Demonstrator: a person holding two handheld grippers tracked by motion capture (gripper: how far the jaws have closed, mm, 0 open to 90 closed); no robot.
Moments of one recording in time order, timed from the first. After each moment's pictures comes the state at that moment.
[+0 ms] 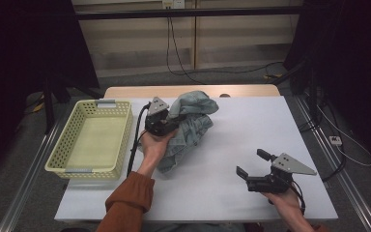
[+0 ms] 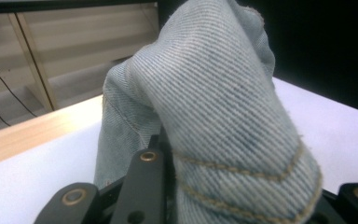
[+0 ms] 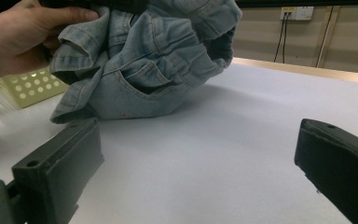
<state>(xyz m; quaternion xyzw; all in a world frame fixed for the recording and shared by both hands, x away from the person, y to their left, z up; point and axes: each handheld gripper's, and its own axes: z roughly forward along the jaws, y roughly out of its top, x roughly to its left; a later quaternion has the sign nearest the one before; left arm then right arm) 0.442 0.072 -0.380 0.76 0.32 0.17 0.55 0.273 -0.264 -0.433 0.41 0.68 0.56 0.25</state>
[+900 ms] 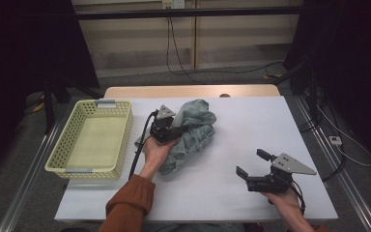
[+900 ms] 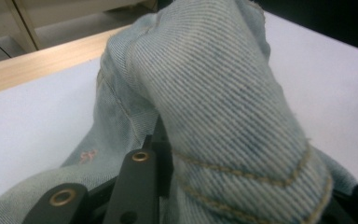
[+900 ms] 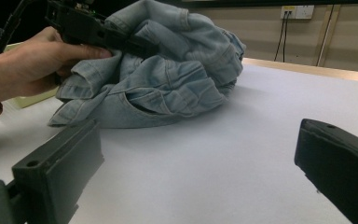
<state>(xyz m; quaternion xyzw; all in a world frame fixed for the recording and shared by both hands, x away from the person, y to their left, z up) 0.452 0.062 -0.421 0.81 0.33 0.14 0.47 0.274 -0.264 -0.434 0.41 0.68 0.56 0.25</state>
